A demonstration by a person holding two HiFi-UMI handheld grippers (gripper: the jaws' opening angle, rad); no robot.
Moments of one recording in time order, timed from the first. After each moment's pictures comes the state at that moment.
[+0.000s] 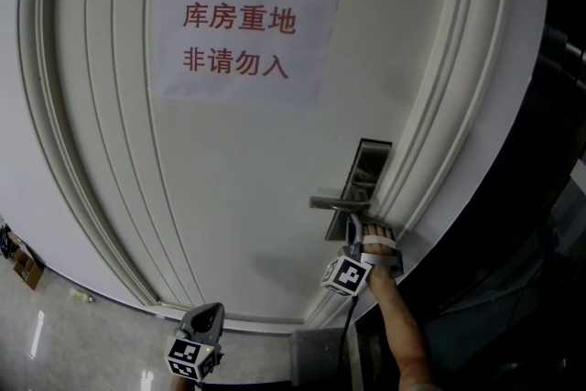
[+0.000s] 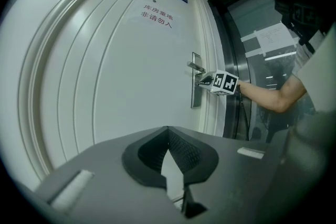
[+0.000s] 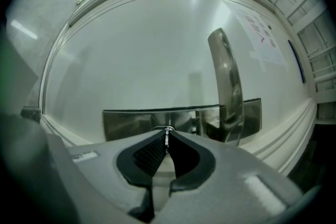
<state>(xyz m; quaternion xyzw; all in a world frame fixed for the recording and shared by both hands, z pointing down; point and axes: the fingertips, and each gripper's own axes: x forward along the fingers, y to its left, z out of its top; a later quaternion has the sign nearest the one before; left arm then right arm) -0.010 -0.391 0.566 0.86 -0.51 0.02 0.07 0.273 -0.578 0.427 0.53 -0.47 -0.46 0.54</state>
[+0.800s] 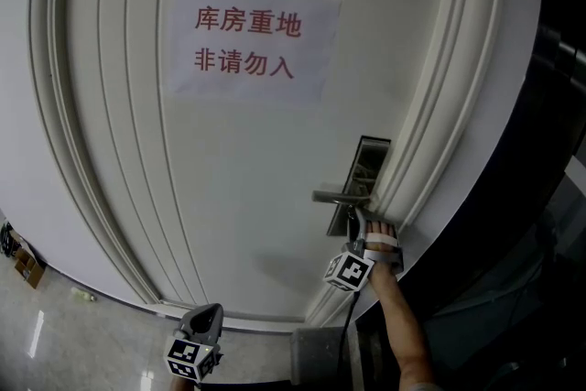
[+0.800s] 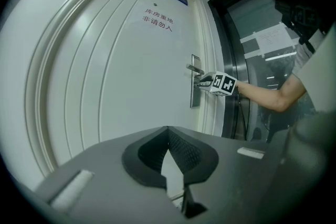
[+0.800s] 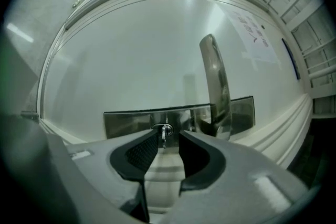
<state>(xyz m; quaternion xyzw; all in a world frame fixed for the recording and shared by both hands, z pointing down) -0.021 -0.368 0.568 0.85 -0.52 0.01 0.07 0.271 -0.568 0.421 0.54 -0.48 -0.46 0.52</state>
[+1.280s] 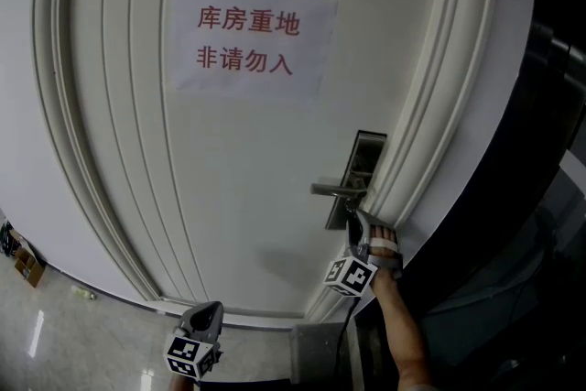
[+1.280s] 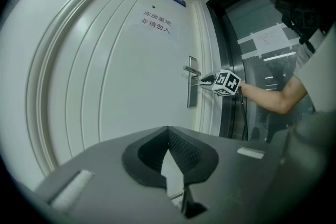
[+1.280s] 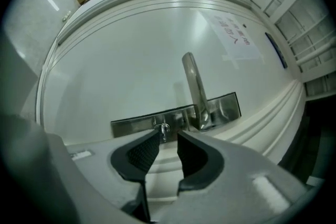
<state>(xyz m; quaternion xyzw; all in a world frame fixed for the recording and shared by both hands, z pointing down) -0.022 -0.351 0.566 0.85 -0.51 0.01 0.07 0.269 -0.533 0.417 0.57 -0.51 -0.45 0.47</state>
